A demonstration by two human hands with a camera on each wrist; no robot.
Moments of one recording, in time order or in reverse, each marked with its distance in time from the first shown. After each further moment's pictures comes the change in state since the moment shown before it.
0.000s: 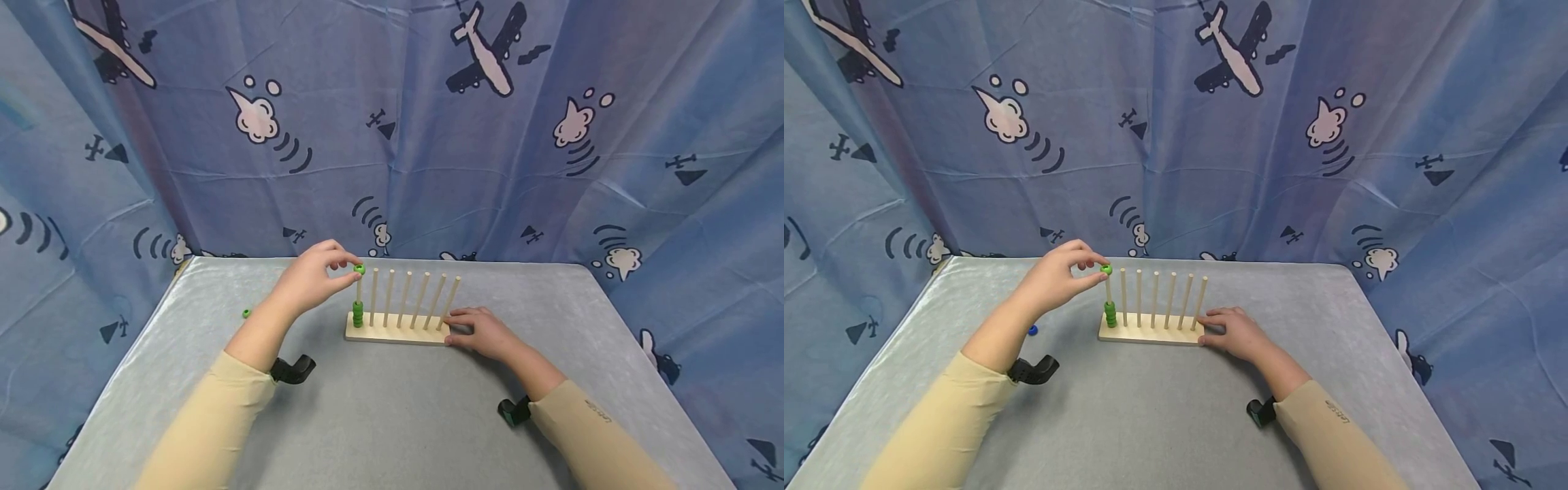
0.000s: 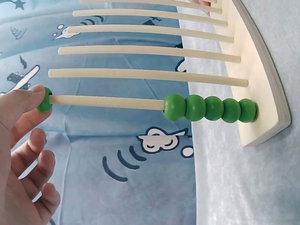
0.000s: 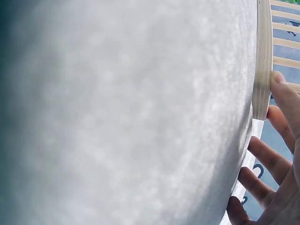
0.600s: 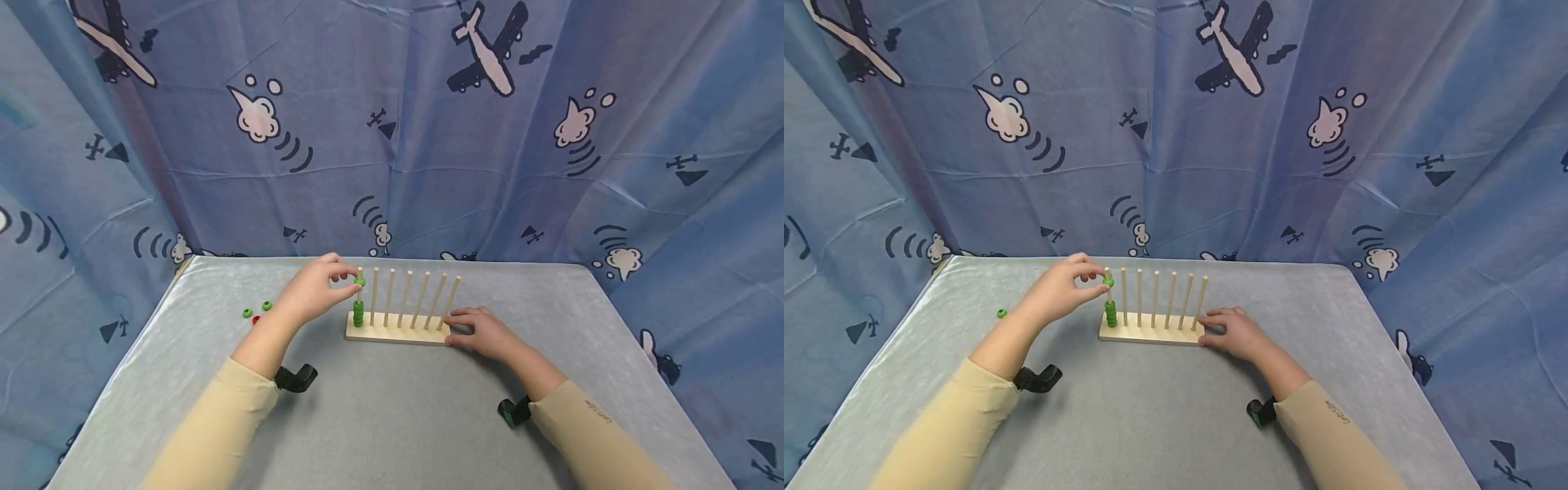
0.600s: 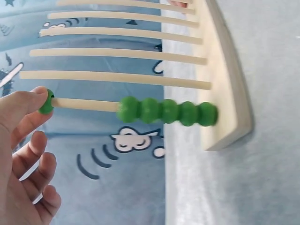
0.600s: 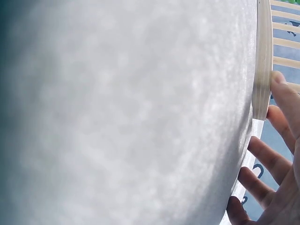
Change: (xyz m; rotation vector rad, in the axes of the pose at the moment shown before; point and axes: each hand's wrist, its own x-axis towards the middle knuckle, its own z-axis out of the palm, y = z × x) left_hand -0.006 -0.015 0.022 -0.021 -0.032 -0.039; right_hand 0.000 0.000 0.000 -0.005 -0.010 0.018
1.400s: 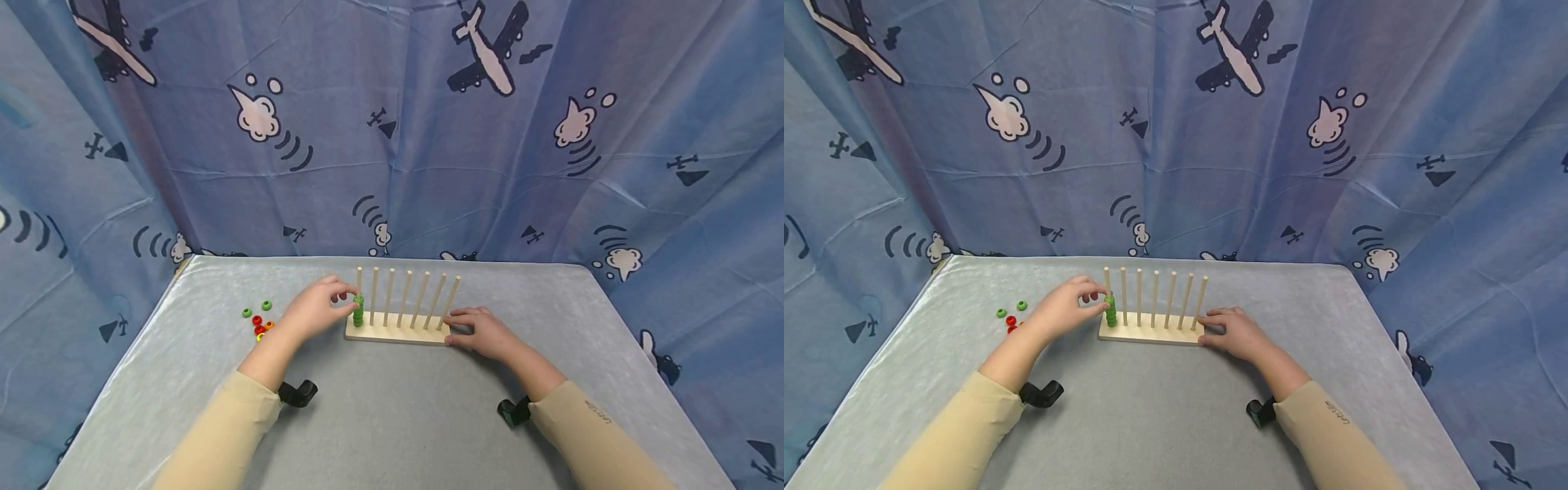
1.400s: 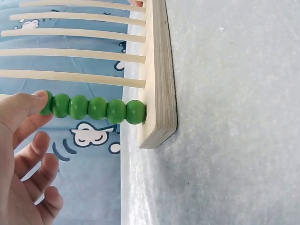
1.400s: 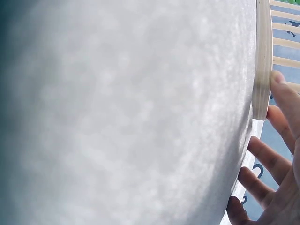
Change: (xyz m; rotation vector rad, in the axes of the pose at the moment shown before) left_hand -0.011 -0.027 0.036 0.028 -0.069 -0.049; right_hand 0.000 0.000 0.001 0.006 0.004 0.005
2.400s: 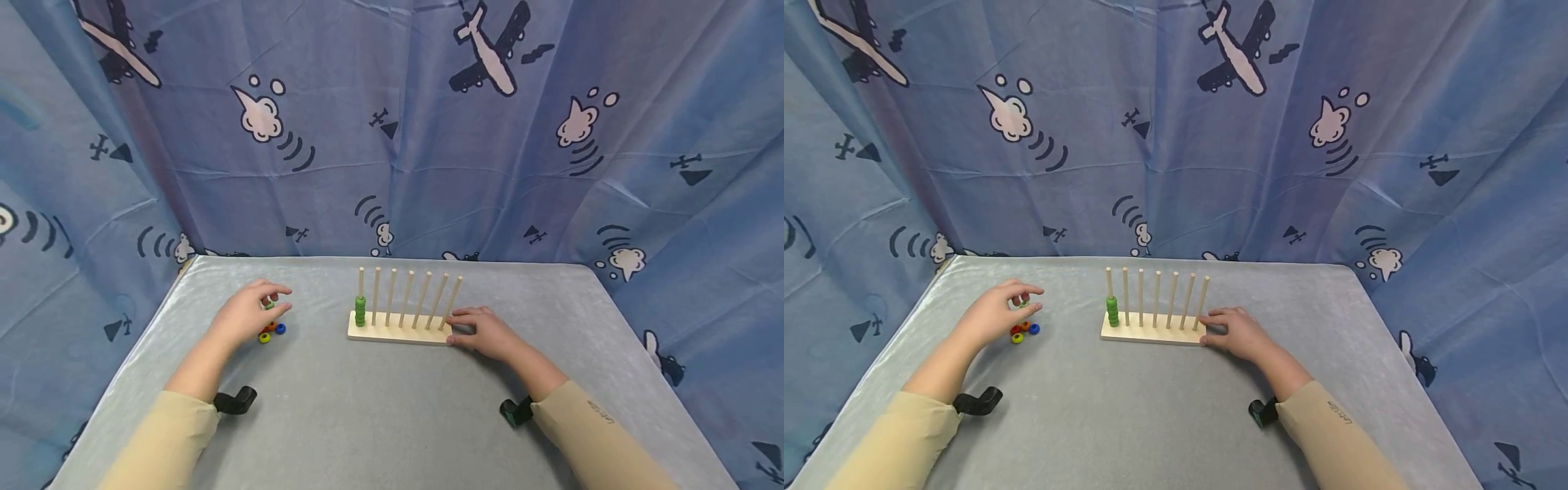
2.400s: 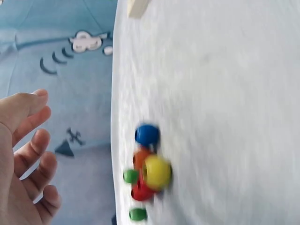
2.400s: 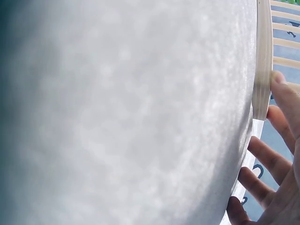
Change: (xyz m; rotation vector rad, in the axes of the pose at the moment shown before) left_hand -0.059 -0.073 -0.060 0.081 0.044 -0.164; right_hand 0.001 0.000 0.000 -0.011 0.000 -0.003
